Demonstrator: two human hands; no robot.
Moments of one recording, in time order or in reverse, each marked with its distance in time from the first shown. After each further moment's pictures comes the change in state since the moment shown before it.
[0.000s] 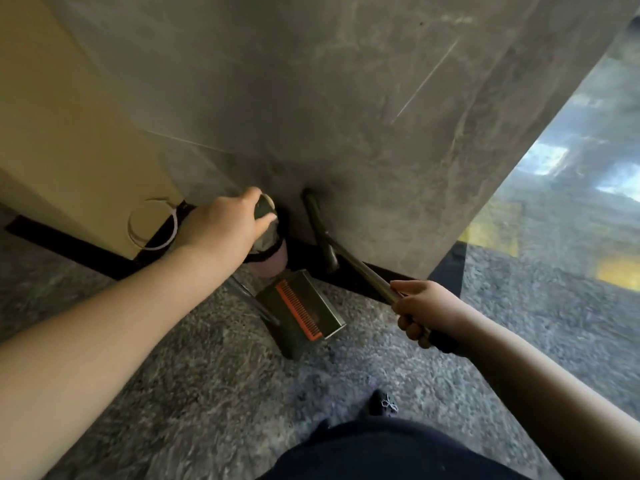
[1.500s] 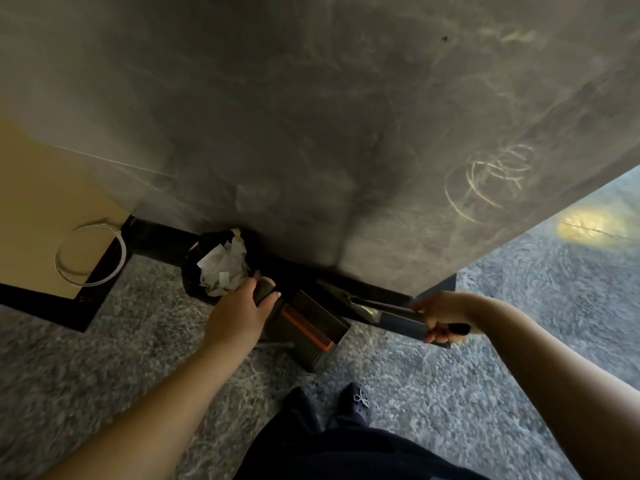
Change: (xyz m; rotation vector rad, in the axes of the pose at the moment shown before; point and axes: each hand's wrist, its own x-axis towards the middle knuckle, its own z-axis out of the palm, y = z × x) left_hand 0.184 0.023 0.185 -0.546 -0.362 -0.259; right_hand 0.266 -0.086 -0.140 -0.375 -0.169 0.513
